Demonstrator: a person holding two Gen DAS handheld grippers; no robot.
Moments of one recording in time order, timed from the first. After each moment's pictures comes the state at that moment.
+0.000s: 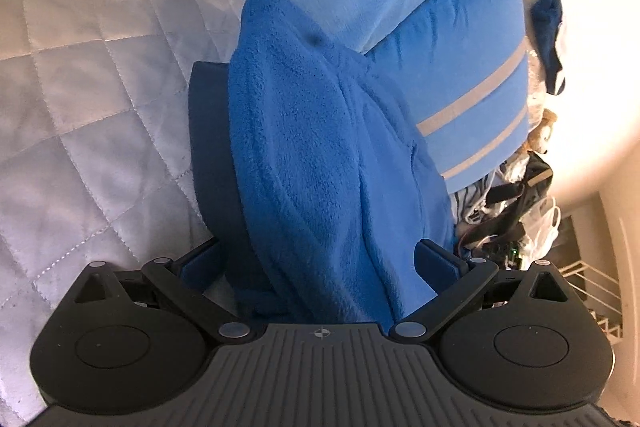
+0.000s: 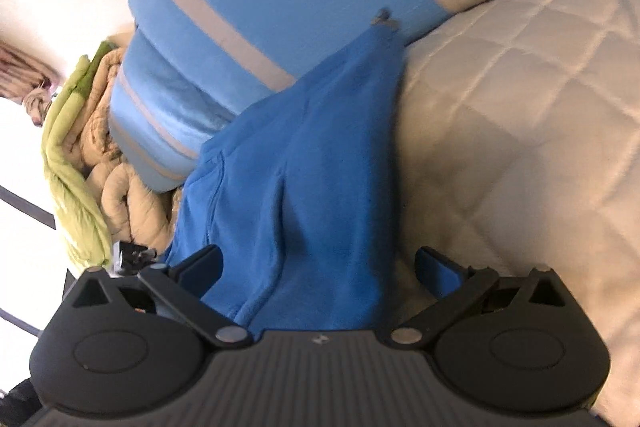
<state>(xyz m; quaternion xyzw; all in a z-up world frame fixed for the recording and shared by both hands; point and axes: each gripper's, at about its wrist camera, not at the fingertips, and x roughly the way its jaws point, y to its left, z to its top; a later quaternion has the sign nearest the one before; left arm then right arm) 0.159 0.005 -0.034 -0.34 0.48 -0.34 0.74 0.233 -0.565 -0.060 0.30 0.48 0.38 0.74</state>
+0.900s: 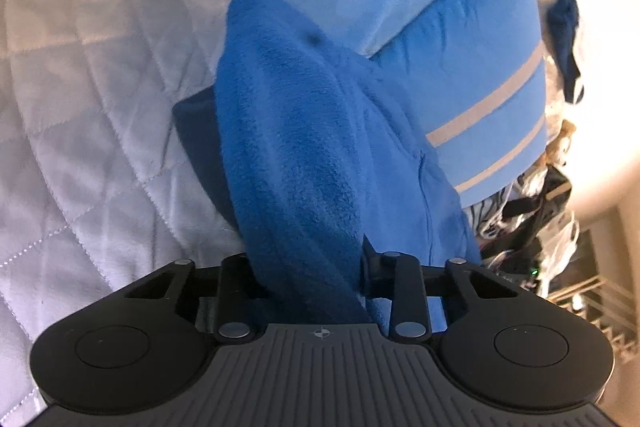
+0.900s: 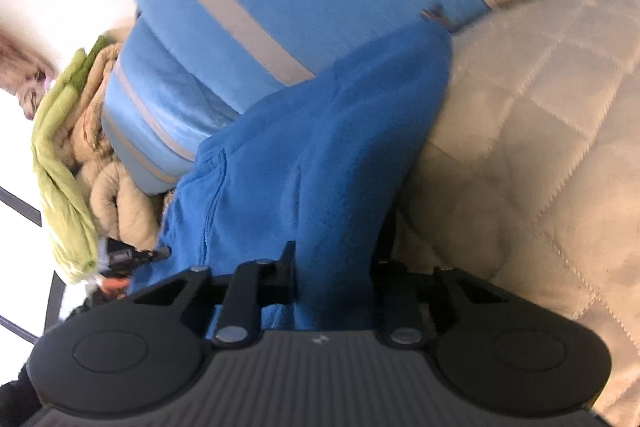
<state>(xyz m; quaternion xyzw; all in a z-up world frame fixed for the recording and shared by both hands) 0.160 -0.023 -0.013 -0.32 0.48 -0.30 0.76 0.222 -0.536 -0.042 0.27 0.45 0.36 0.77</state>
